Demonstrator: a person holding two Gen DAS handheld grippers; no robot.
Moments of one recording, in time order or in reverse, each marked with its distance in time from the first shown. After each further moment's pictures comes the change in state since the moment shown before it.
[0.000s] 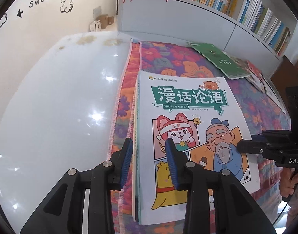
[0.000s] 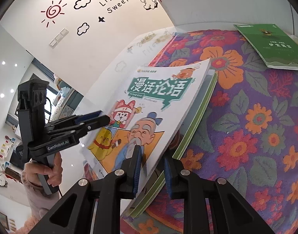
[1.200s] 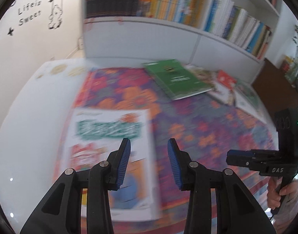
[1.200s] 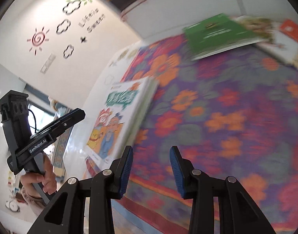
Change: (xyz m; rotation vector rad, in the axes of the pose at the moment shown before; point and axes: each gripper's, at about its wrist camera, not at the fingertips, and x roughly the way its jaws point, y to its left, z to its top) left arm -0.041 -0.154 0.040 0.048 -0.095 -0.058; right arm -0.129 -0.087 -0.045 0.204 -0.088 -0.045
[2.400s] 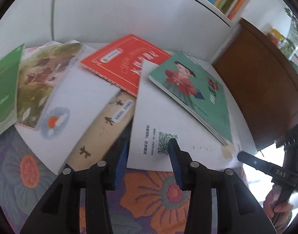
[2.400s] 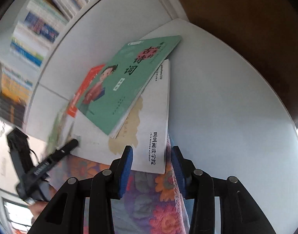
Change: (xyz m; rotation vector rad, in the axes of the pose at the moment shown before) left arm 0.269 -0.313 0.074 0.101 0.187 -0.321; right arm -0.214 -0.340 0.018 0.467 -0.299 -0.399
